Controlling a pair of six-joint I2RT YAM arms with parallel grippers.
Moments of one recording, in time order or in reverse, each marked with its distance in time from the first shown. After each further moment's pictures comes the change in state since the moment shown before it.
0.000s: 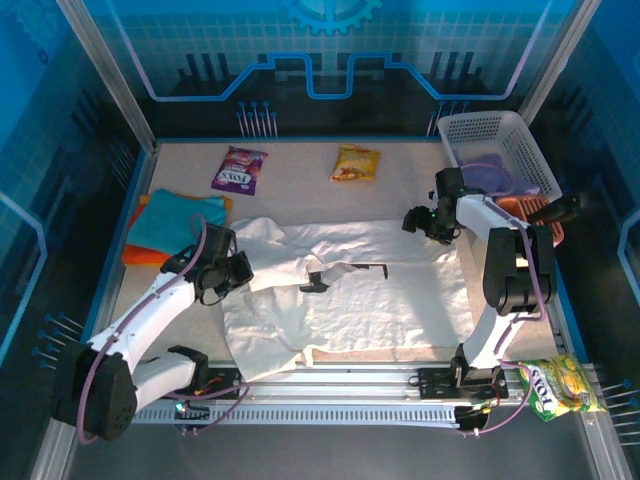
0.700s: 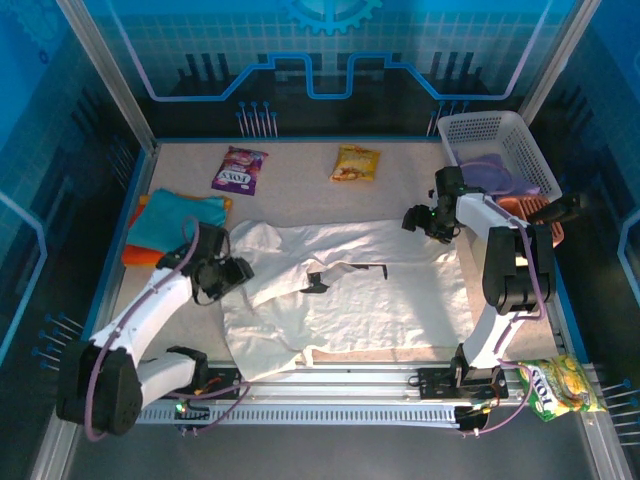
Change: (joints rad) left arm 0.119 0.070 0.060 -0.084 0.011 0.035; right arm 0.000 0.009 0.022 -0.003 0.000 0.000
